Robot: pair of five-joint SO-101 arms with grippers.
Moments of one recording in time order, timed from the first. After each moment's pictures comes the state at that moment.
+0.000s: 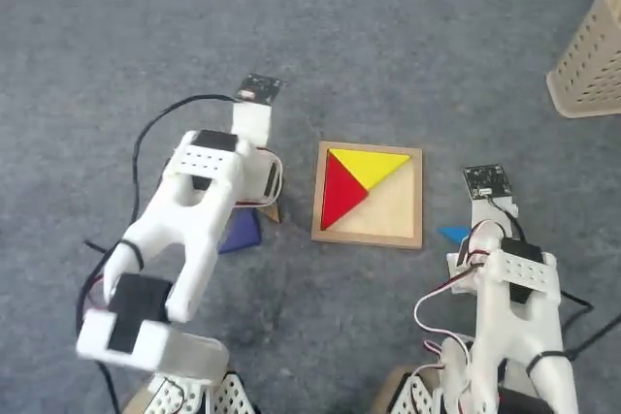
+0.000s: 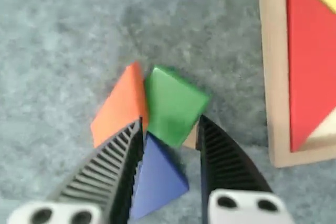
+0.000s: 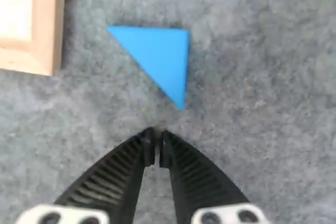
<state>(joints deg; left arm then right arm) 4.2 -0.6 31.7 59.6 2.3 13.2 -32.6 71.4 48.6 22.5</state>
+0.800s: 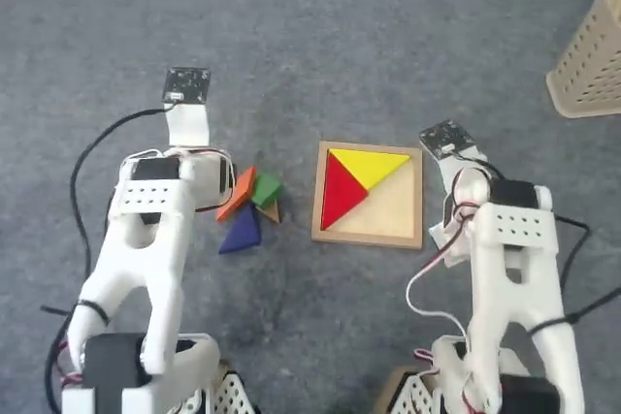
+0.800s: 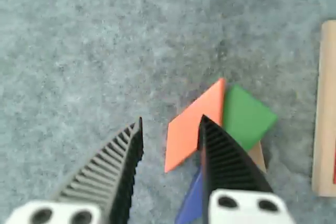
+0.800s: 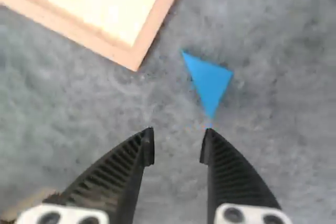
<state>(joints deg) -7.5 -15.8 44.2 50.9 2.3 1.8 -27.1 45.4 75.2 27.4</state>
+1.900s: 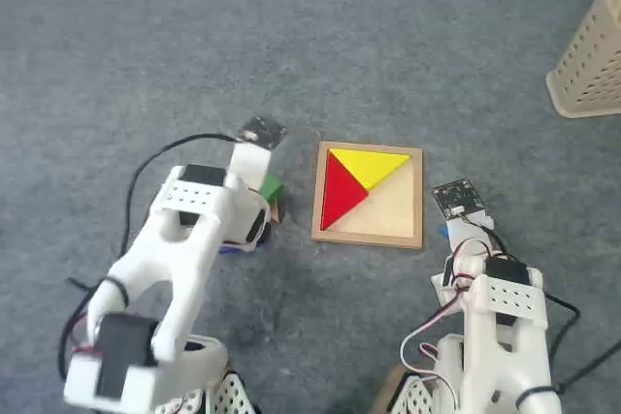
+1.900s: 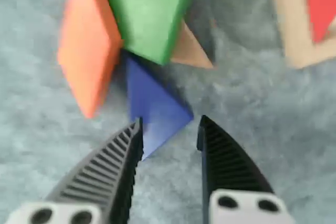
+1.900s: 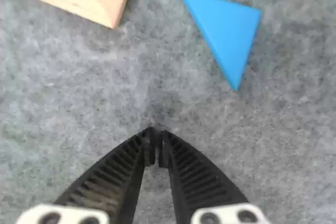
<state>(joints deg) 3.5 -7.3 47.1 63.3 -10.9 8.1 -46.2 78.5 55.8 28.7</state>
